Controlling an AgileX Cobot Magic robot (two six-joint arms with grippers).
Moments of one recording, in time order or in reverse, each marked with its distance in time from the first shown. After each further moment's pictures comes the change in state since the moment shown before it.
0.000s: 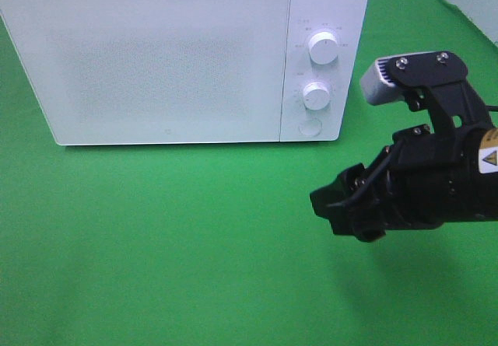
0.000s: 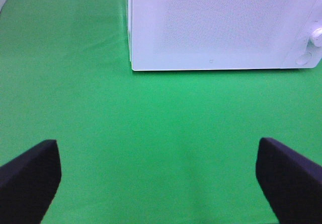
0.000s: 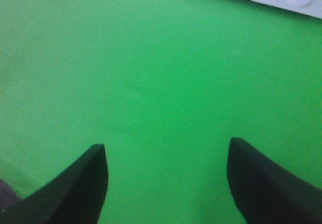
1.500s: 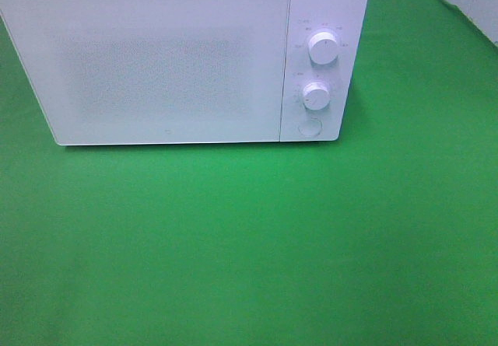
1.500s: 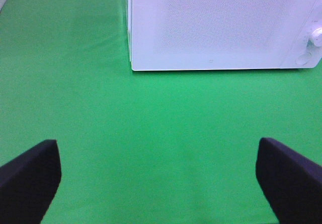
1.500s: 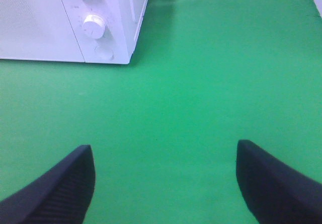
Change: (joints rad) left arm 0.000 0.000 0.000 0.000 0.000 0.000; right arm -0.541 -0.935 0.001 -0.158 0.637 0.000
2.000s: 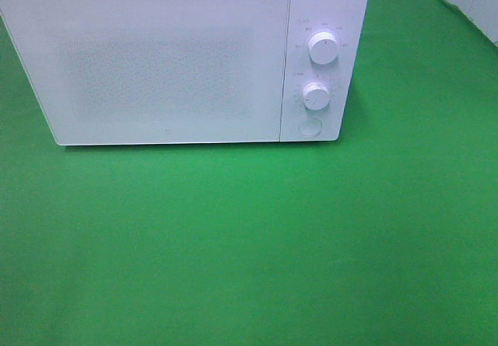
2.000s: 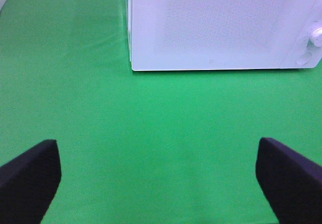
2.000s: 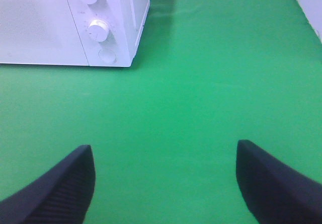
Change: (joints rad) left arm 0.000 0.000 0.000 0.000 0.000 0.000; right arm -0.006 -0.220 0.013 0.005 0.139 0.000
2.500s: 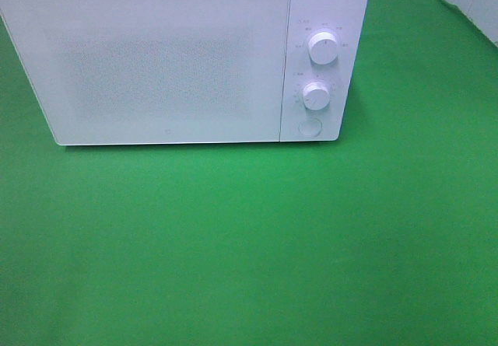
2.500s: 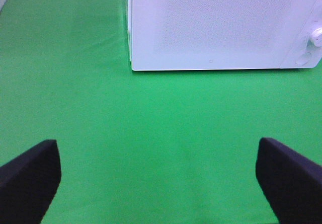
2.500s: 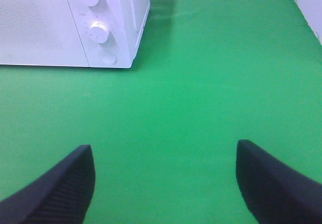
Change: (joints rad) left arm 0.000 0.000 0.000 0.000 0.000 0.000; right arm 0.000 -0.014 0.000 0.000 0.006 0.000
